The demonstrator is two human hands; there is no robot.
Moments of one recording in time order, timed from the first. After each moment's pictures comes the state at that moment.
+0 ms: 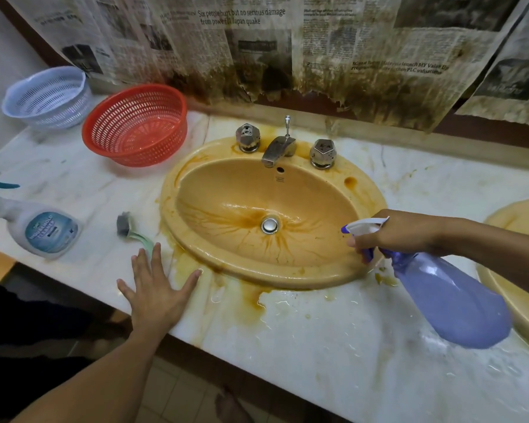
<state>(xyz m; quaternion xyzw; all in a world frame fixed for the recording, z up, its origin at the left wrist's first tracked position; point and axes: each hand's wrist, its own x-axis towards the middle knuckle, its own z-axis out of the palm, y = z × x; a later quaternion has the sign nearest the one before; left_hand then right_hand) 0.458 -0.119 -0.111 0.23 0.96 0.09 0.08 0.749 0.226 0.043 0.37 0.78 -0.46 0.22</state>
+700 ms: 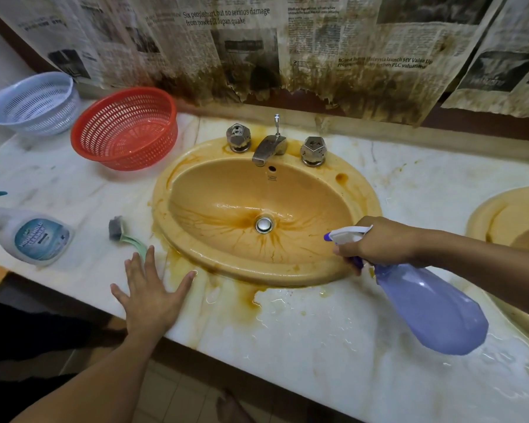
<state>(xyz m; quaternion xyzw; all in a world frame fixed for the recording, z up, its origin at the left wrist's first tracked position) 0.460 -0.120 -0.111 0.24 0.96 0.09 0.07 0.752 0.201 0.029 0.37 0.78 -0.48 0.17</state>
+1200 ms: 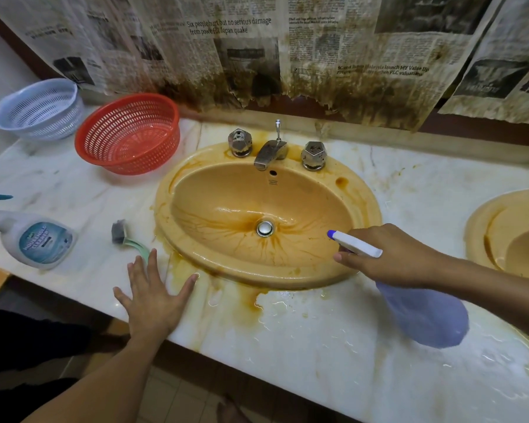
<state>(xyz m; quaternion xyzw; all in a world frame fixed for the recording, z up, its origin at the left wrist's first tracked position) 0.462 -0.120 -0.108 0.24 0.96 0.10 0.06 0.773 0.180 0.034 0.32 0.87 -0.36 0.07</state>
